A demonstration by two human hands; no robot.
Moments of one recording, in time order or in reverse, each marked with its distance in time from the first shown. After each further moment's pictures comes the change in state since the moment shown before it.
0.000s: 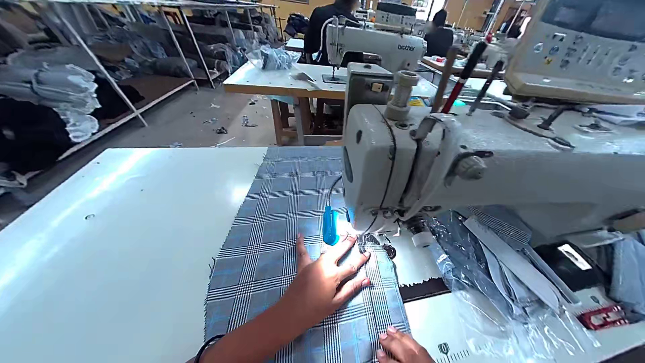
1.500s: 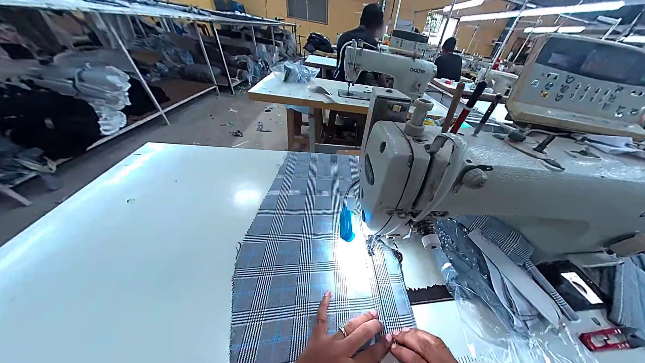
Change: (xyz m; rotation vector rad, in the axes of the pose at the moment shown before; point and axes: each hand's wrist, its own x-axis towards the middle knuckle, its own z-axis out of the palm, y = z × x) left_hand -0.068 0.068 -0.024 -0.262 -0.202 0.107; right_hand 0.010 0.029 -0.026 0.042 -0.148 -0.128
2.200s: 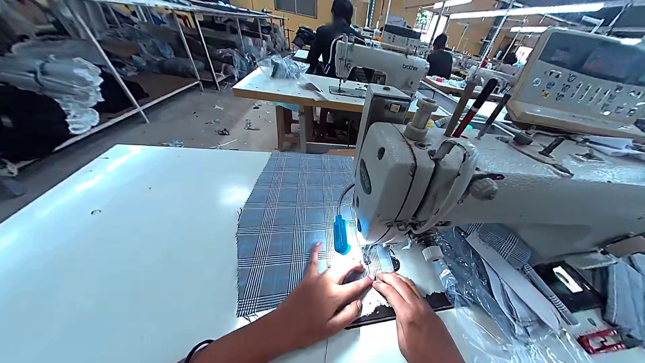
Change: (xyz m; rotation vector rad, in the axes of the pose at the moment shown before) left_hand 0.052 -0.079 -0.021 0.127 0.118 0.062; right_hand 0.073 0.031 0.028 -0.287 0.174 0.040
